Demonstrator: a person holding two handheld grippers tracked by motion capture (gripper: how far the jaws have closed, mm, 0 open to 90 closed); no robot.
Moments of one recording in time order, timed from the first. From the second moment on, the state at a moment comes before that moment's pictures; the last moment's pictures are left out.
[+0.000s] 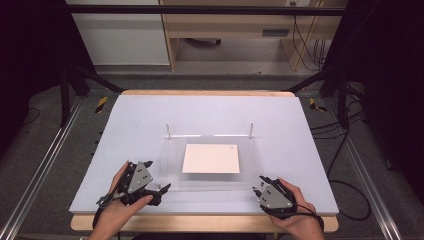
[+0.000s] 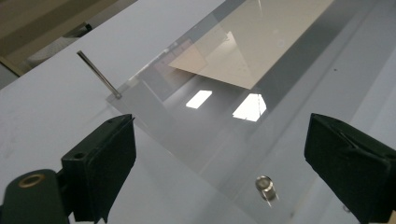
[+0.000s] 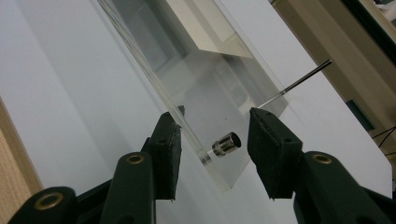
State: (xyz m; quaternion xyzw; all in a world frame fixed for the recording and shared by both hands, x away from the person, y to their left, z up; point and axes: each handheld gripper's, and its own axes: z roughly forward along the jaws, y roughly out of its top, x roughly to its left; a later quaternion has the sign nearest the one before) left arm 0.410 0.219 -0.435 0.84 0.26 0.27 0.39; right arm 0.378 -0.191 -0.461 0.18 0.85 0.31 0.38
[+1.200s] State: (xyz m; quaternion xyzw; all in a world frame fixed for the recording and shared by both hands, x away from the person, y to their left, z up) left arm 0.376 0.176 -0.447 0.87 0.12 0.36 0.33; right arm 0.379 -0.191 -0.458 0.19 0.85 0.32 0.38
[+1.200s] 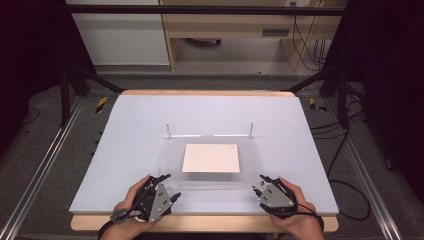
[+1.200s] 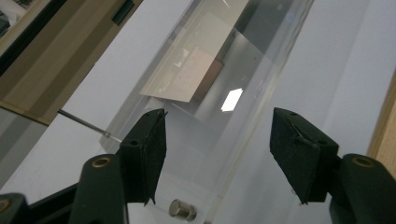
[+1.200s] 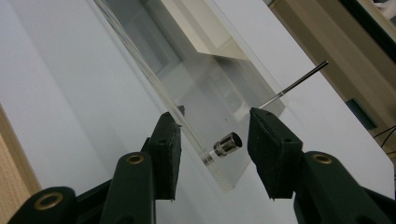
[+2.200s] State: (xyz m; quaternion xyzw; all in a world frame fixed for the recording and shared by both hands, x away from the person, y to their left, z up) left arm 0.395 0.166 -0.461 0.87 0.13 0.38 0.30; right arm 0.379 -0.192 -0.458 0.20 0.85 0.32 0.38
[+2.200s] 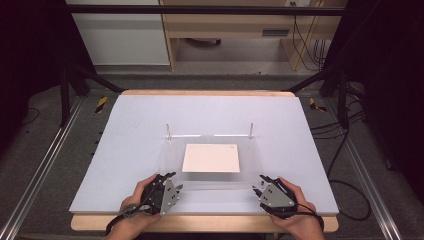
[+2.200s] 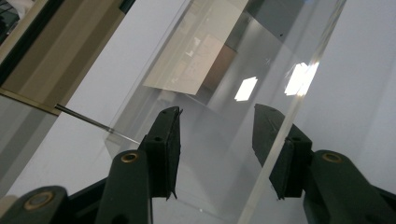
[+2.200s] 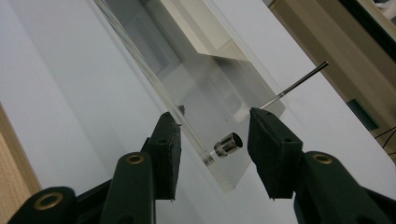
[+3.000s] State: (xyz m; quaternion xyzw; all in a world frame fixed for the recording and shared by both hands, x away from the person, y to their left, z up) left arm 0.393 0.168 -0.456 0.86 0.14 0.38 0.30; right arm 0.386 -0.195 -0.461 0.21 0.84 0.33 0.38
